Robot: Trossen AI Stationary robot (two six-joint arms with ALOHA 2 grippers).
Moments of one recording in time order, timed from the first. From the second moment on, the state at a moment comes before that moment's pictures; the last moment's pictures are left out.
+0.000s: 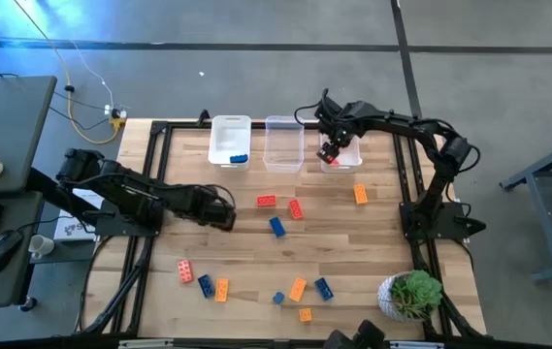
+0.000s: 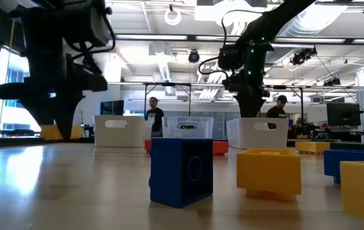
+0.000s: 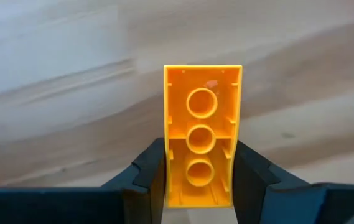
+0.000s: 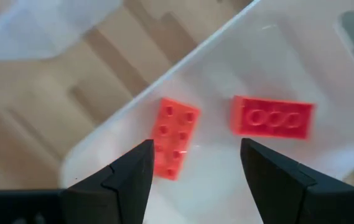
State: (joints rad) left arm -0.03 1.43 0.73 -0.77 -0.19 -1.41; right arm -0.65 1.77 1.33 -0.89 0.06 0.03
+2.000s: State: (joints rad) left arm 0.45 1.41 0.82 0.18 1.01 -0.80; right arm -0.14 1.59 1.33 -0.26 -0.37 -0.30
